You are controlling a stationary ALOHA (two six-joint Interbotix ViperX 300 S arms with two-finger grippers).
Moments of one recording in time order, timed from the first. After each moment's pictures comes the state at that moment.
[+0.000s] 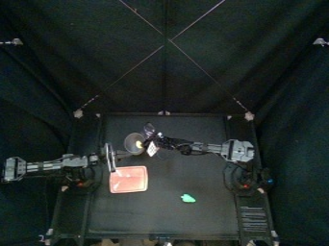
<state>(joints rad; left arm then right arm) 0.25 -0.86 1.26 0.00 -0.35 0.00 -0.30 0.38 0.02 0.27 0.12 0.11</state>
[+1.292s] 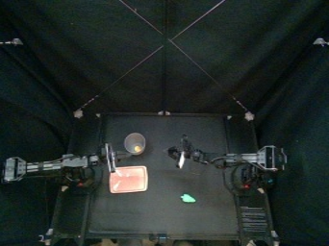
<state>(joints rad) 0.25 -0.86 1.27 0.00 -0.34 0.00 -0.17 -0.18 0.81 0.16 -0.49 0.11</state>
